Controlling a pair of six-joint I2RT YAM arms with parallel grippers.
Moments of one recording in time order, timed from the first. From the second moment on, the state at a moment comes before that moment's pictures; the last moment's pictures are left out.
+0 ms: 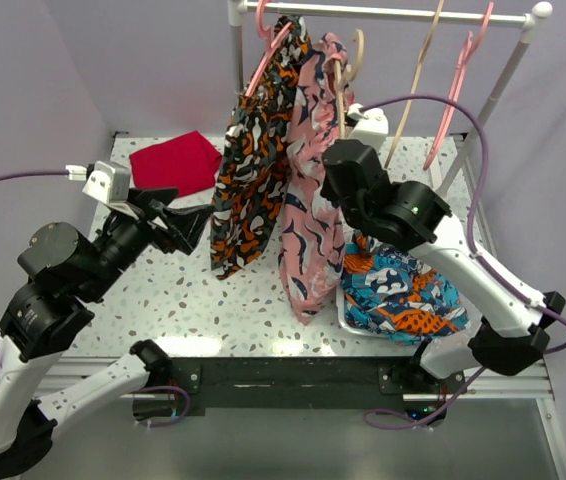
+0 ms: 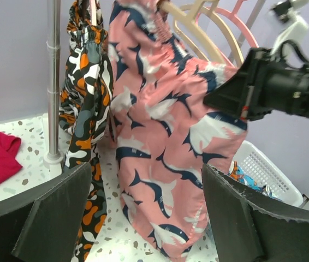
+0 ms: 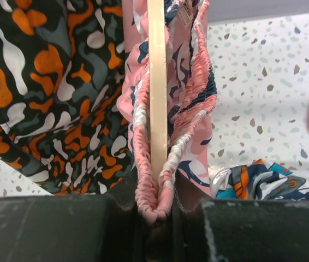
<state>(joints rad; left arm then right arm) -0.70 0.71 1.33 -0.54 -0.13 -0.27 0.91 1.44 1.80 -0.87 0.78 0.59</state>
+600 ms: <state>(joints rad) -0.70 0.71 1.20 -0.52 -0.11 -0.29 0.90 1.60 2.10 -0.90 0.86 0.40</state>
